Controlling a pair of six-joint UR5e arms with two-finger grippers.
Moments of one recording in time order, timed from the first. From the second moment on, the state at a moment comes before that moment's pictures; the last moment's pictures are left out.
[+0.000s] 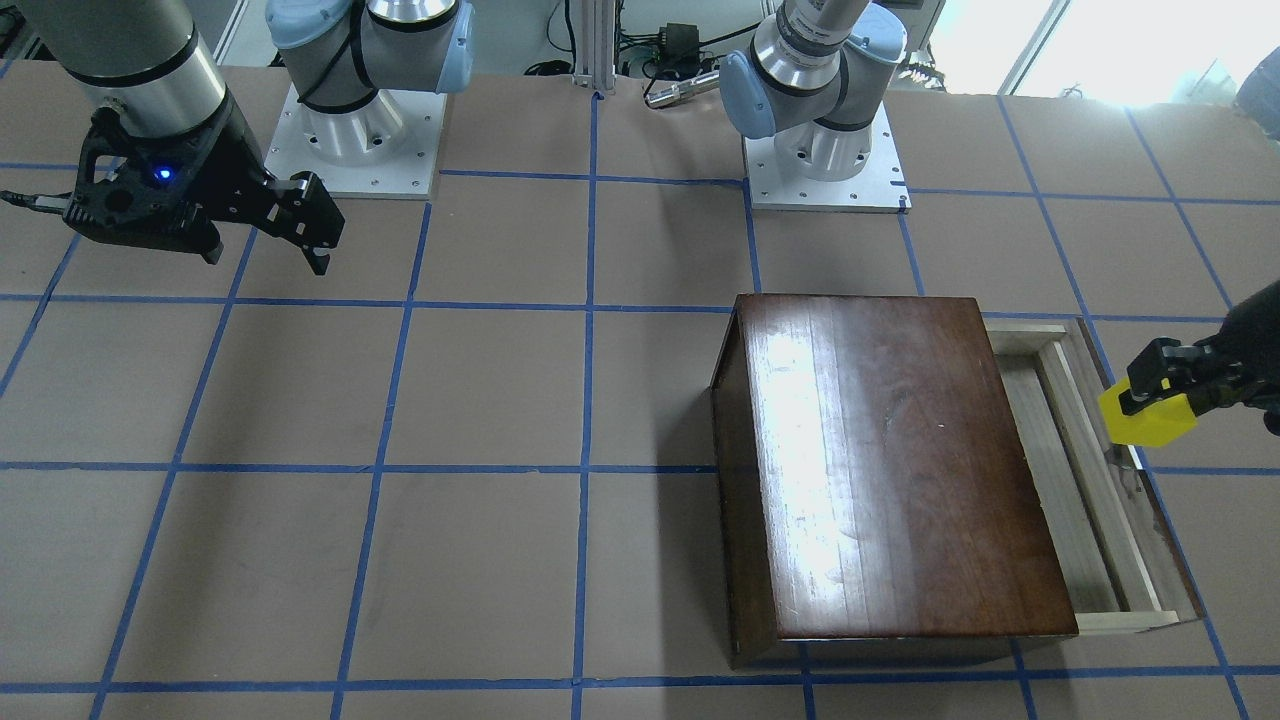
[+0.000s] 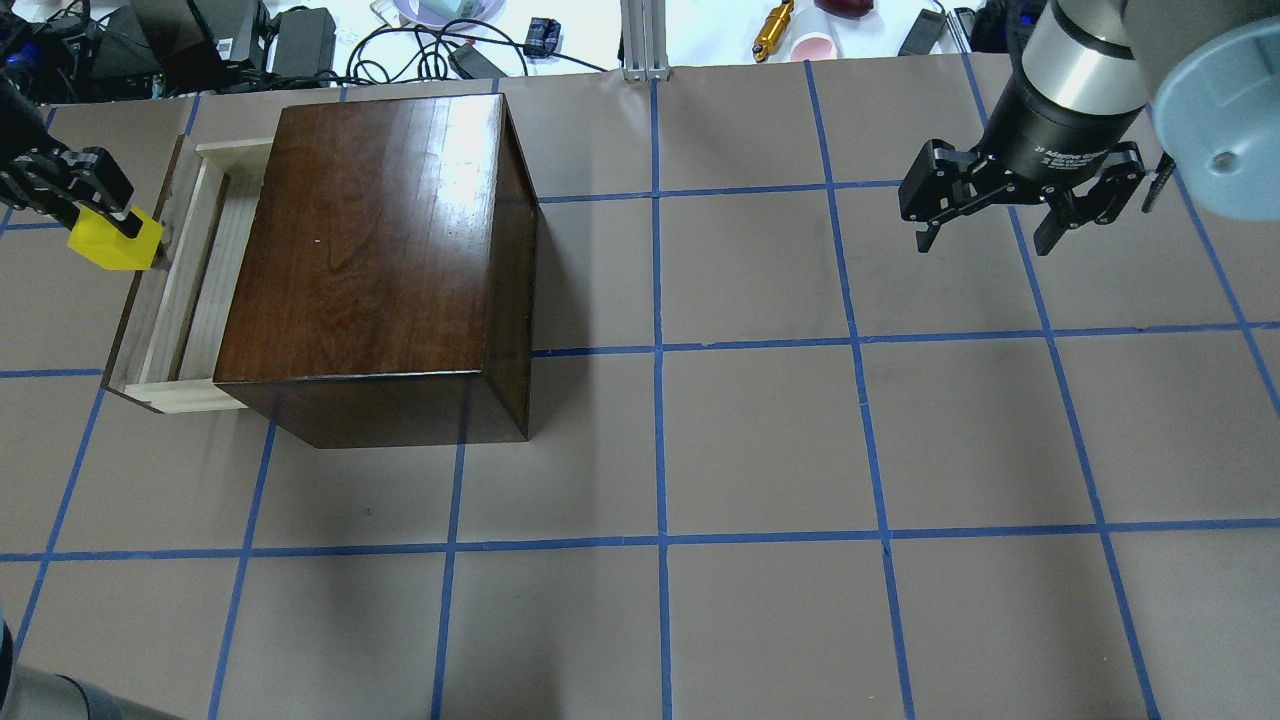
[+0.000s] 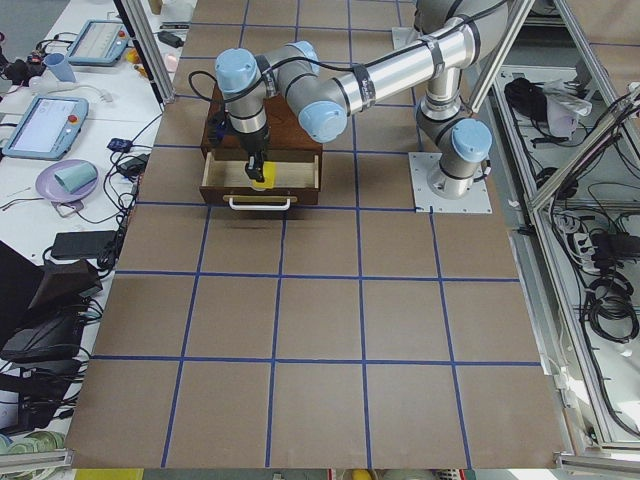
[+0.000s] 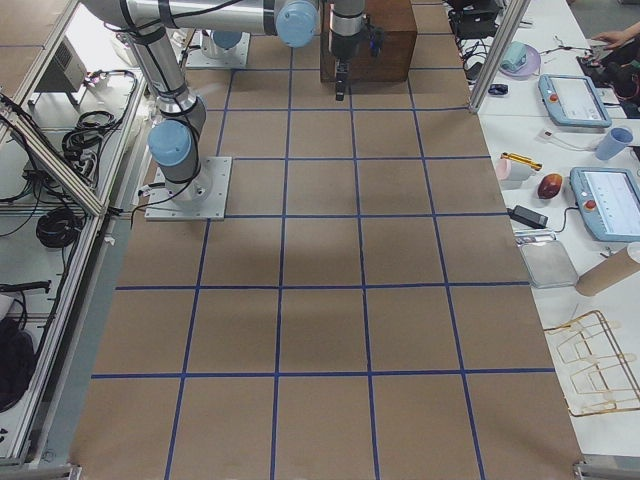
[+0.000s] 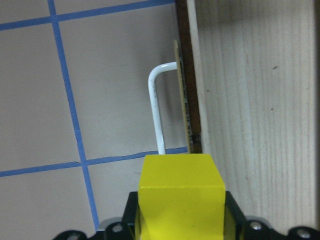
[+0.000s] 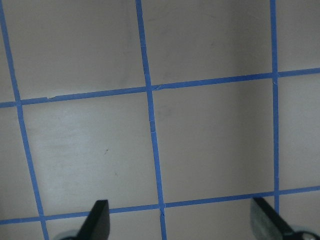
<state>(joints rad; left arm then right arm) -1.11 -1.84 -1.42 -1.49 1.58 0.53 1.52 -1.59 1.63 -1.60 -1.59 0.04</state>
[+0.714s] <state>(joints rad) -1.17 -1.87 -1.48 -1.46 1.57 0.35 1.52 -1.59 1.63 -1.60 -1.59 0.04</state>
